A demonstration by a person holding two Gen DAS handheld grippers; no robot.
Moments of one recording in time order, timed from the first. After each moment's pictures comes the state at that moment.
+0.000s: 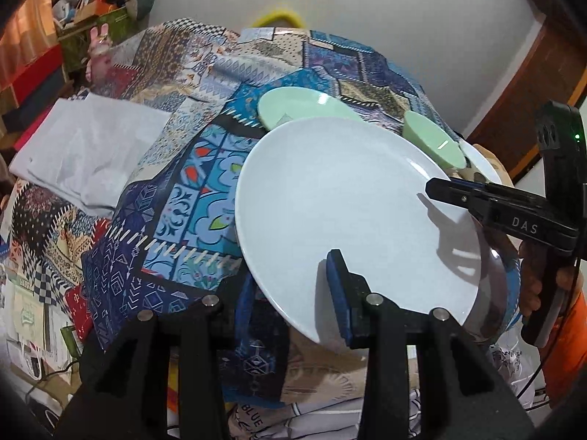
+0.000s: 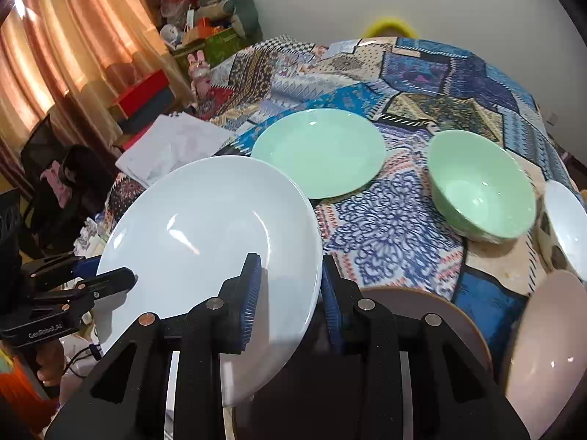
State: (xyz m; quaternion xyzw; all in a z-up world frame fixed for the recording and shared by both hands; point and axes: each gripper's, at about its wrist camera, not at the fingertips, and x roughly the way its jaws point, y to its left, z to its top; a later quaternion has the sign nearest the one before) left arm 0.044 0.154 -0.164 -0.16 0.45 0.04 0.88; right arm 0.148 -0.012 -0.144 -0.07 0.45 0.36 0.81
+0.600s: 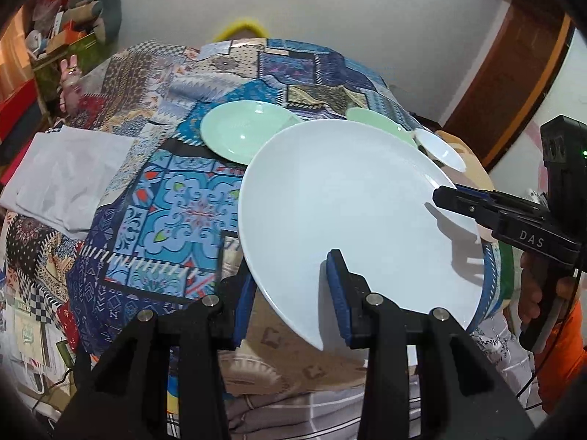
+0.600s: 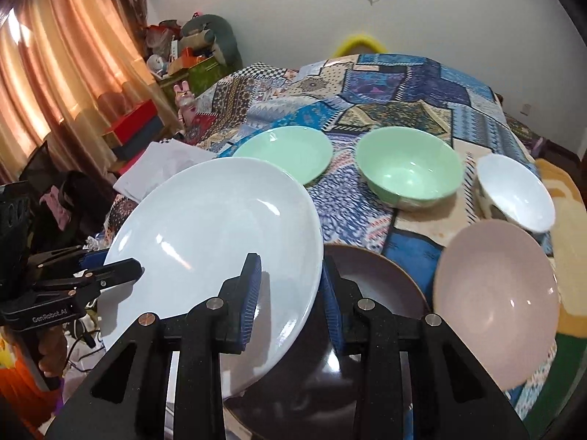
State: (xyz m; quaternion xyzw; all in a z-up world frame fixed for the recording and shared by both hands) left arm 0.044 0.094 -0.134 -0.13 0.44 -0.01 0.89; right arm 0.120 -0.089 -0.122 -0.03 0.43 0.33 0.84
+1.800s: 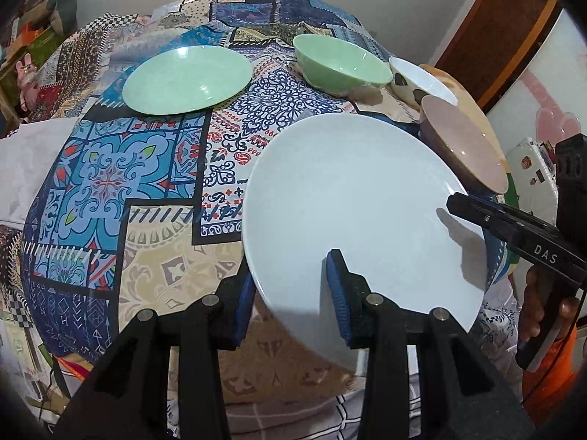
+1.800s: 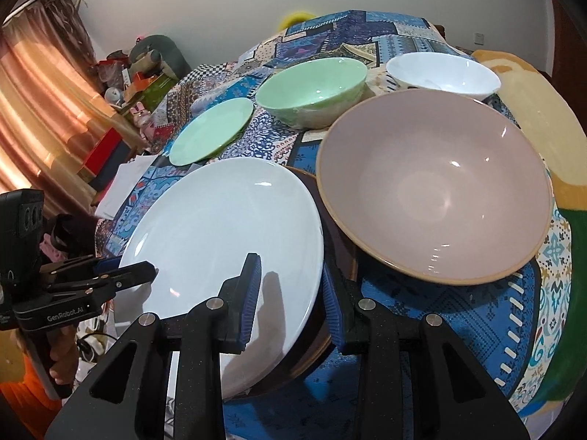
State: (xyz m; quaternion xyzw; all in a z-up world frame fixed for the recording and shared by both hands) left arm 0.088 0.022 -0.189 -0.09 0.52 -0.05 0.85; right arm 0.108 -0.175 -0.178 0.07 0.47 0.27 0.84
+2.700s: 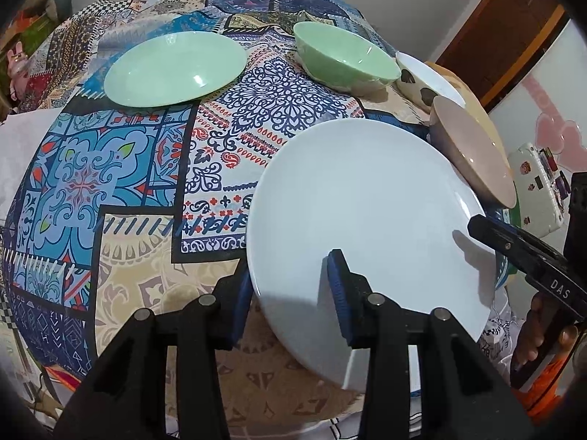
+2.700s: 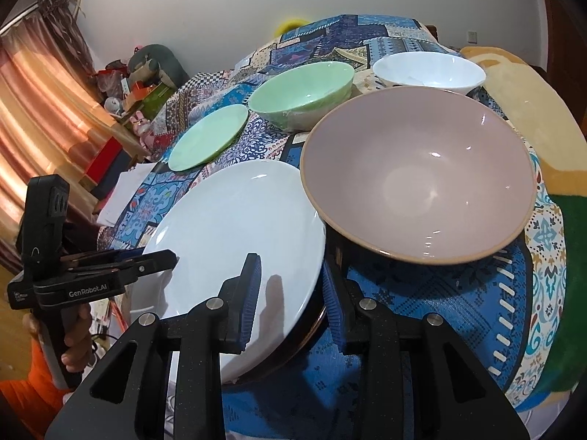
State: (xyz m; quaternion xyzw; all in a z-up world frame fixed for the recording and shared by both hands) left arm 0.112 0.021 -0.203 -0.11 0.53 -0.06 0.84; right arm 0.102 -0.188 -0.175 0.08 0.46 0.26 0.84
